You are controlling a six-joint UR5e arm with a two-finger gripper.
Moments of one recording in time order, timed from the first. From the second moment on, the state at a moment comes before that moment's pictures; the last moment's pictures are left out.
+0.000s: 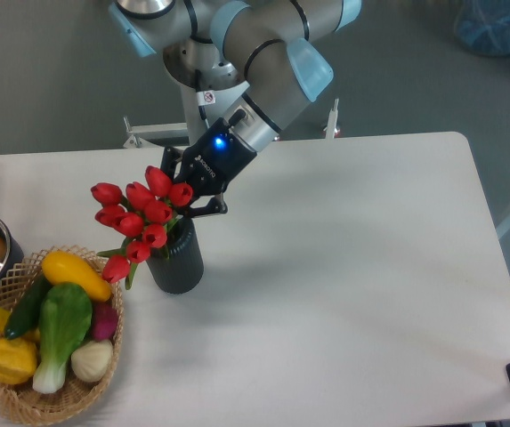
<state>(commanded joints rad) 2.58 -1.62 -1.99 -1.01 0.48 1.36</state>
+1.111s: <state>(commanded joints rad) 2.63 -1.61 -1.87 -1.02 0.29 1.13</state>
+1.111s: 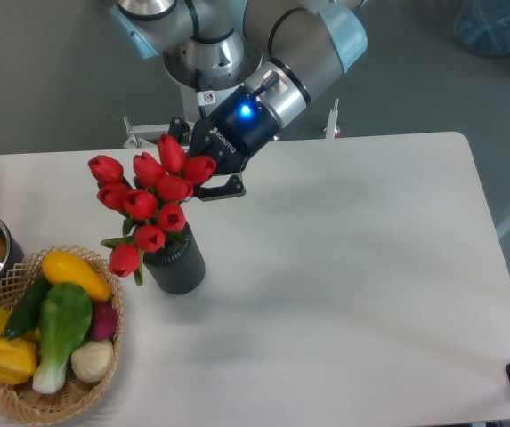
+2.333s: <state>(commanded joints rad) 2.71 -1.48 -1.88 -1.11 0.24 1.09</state>
